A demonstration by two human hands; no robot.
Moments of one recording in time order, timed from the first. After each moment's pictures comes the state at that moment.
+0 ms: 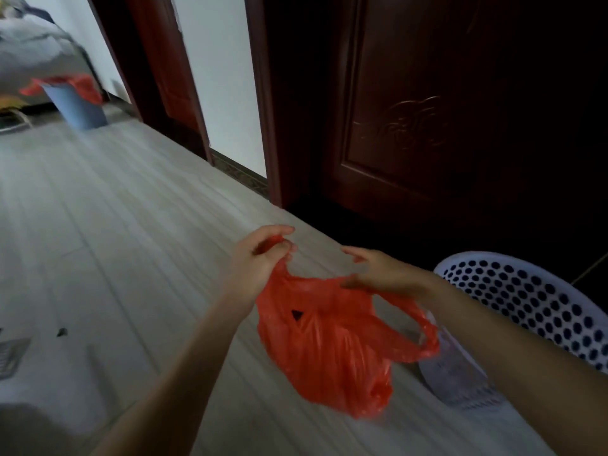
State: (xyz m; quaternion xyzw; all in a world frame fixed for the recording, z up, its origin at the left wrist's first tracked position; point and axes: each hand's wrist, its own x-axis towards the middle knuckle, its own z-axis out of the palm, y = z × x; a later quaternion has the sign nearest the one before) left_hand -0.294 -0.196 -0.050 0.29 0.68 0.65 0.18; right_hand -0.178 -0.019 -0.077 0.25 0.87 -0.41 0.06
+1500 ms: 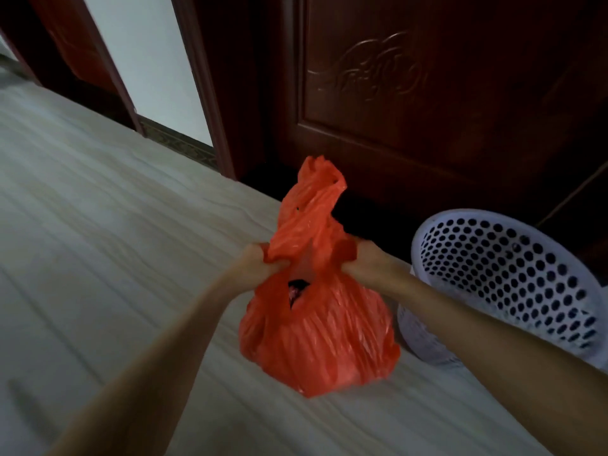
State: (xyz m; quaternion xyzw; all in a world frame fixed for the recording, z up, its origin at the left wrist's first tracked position) left_hand -0.351 -0.126 -0.162 0.41 0.74 0.40 0.34; right_hand -0.175 -0.009 -0.139 0.39 0.84 -0.37 -0.07
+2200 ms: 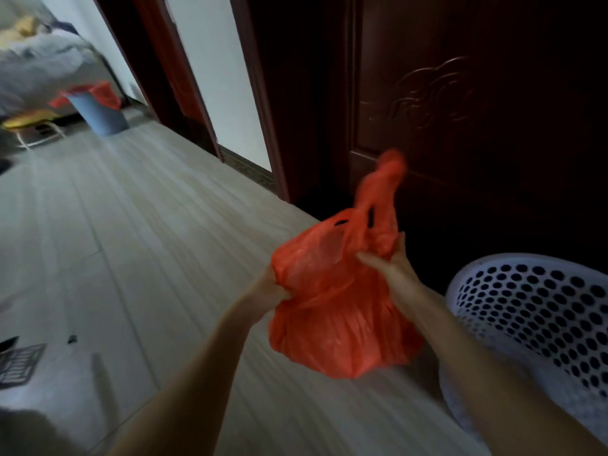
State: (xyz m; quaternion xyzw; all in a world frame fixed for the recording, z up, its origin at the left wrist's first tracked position) left_hand -0.329 -0.127 -0.145 0.23 0.78 0.48 0.33; right_hand -0.197 0.031 -0.152 0.31 0.57 -0.73 -0.23
